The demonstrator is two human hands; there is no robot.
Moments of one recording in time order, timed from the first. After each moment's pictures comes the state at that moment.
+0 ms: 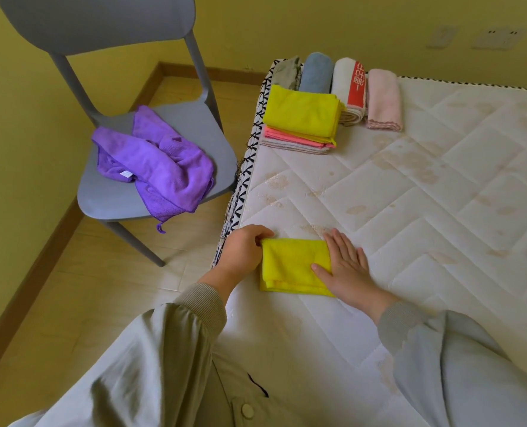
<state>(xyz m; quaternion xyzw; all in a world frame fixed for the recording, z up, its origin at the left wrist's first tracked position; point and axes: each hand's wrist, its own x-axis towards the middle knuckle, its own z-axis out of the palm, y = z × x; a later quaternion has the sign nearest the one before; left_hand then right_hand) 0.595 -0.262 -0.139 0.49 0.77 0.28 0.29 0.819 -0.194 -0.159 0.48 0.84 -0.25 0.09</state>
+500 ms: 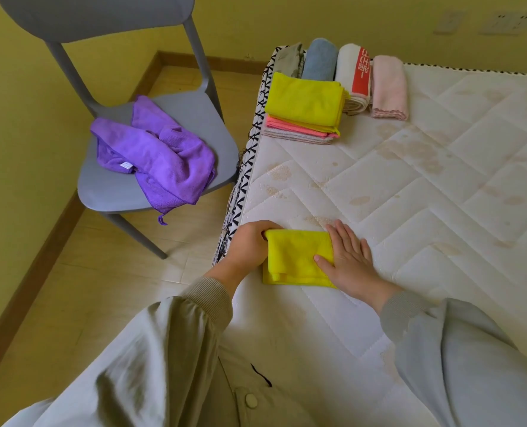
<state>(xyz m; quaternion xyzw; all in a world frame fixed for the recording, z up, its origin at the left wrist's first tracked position) 0.601 -0.262 -0.140 0.49 0.73 0.32 0.35 0.817 -0.193 -0.160 0.48 0.84 -0.24 0.10</state>
